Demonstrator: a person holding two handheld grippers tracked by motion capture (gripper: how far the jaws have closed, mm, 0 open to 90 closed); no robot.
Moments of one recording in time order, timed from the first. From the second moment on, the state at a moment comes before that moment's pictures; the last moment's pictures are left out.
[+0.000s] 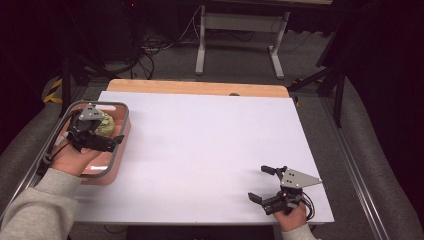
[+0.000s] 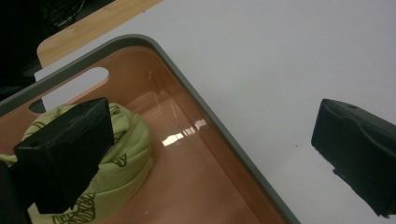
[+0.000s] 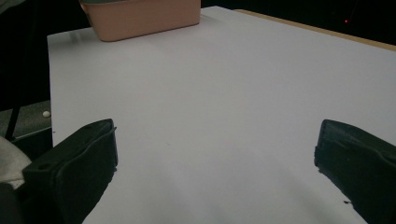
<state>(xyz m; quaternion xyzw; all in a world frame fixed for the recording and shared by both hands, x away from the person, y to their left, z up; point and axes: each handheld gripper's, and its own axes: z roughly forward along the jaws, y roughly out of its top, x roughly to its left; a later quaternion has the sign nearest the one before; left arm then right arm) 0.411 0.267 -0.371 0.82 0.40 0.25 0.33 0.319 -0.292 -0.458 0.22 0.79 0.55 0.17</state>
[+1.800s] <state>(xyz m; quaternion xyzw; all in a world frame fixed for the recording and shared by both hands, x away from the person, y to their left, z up) 0.483 0.312 -0.412 0.82 0.49 0.24 0.18 0.322 -0.292 -0.462 0.21 0.79 0.55 0.15</state>
